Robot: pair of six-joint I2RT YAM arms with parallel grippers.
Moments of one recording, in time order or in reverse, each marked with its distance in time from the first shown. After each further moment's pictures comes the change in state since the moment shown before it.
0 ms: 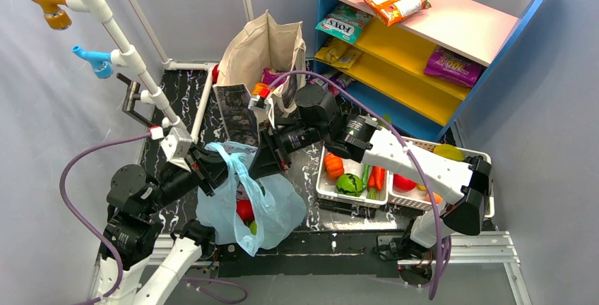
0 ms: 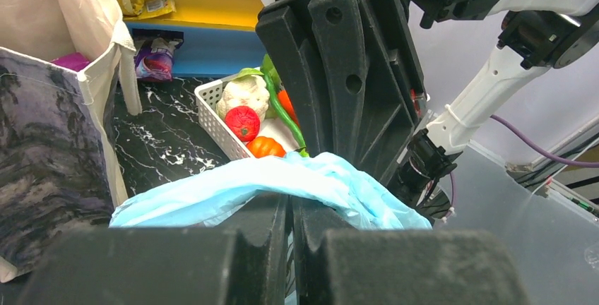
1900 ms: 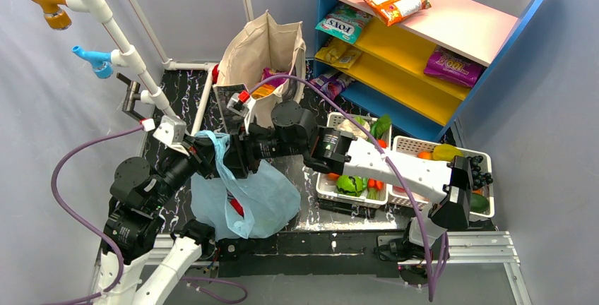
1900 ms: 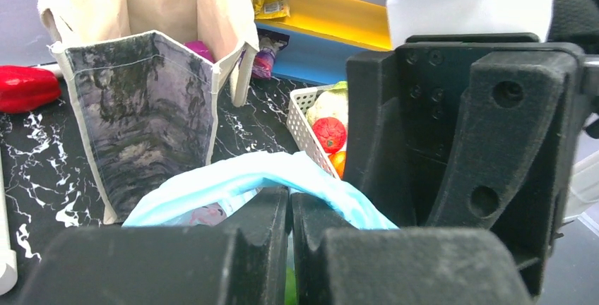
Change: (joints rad) left arm 0.002 0.040 0.020 -0.035 -0.290 0.034; right arm 0.142 0.108 0.056 0.192 0.399 0.032
